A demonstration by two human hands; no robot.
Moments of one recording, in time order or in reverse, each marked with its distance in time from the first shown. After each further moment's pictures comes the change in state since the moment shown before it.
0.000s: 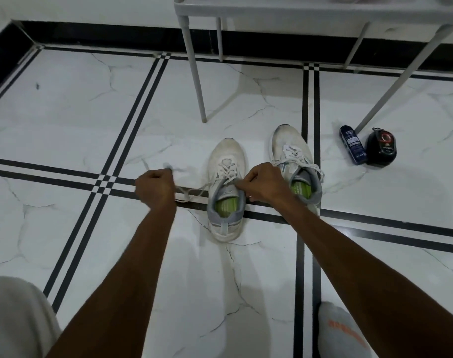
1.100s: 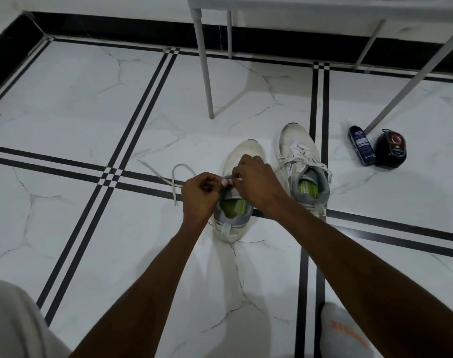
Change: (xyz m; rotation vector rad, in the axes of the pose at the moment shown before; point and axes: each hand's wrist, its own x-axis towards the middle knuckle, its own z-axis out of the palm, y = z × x) left_hand -0.061 -0.023 0.018 -0.035 -0.506 0.414; right_hand -0.001 -0.016 0.026 -0.585 0.080 -0.479
